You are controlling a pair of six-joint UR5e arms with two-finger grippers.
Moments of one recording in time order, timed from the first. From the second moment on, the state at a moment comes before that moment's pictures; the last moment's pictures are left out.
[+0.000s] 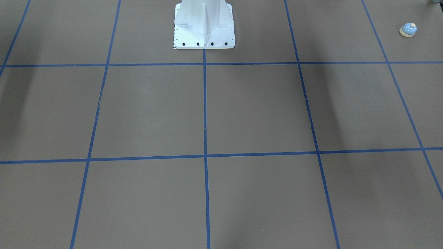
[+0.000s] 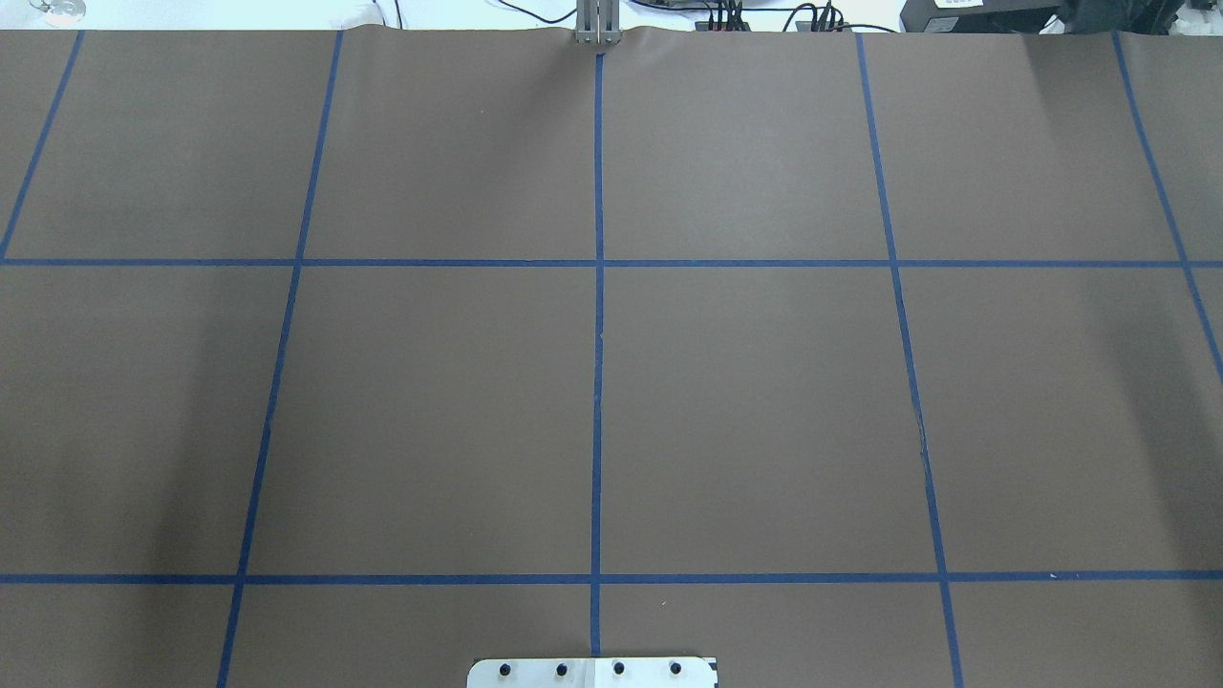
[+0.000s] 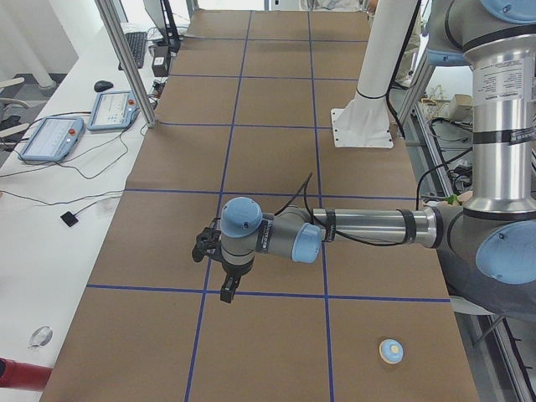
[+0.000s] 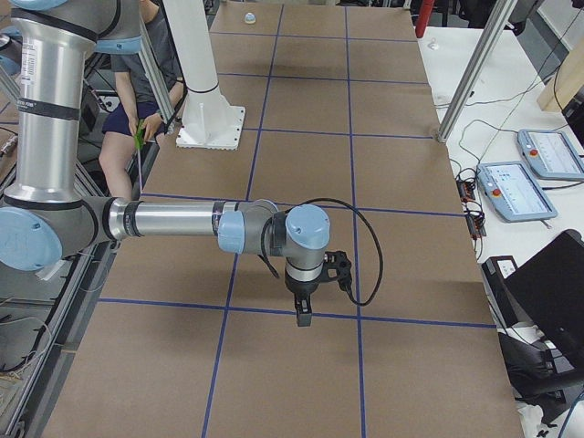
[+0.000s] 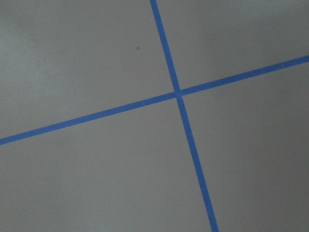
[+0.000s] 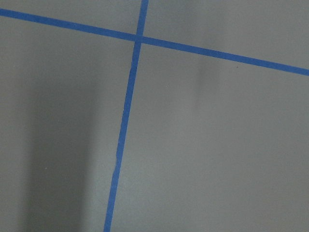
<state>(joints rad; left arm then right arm) -1.55 -1.46 -1.67 -1.80 -2.30 0.11 1.58 -1.73 1.78 -1.65 2.23 -0.18</state>
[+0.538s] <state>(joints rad) -1.55 -1.49 -1.68 -1.92 -2.29 0.10 1.58 -1.73 1.78 -1.65 2.24 -0.18</state>
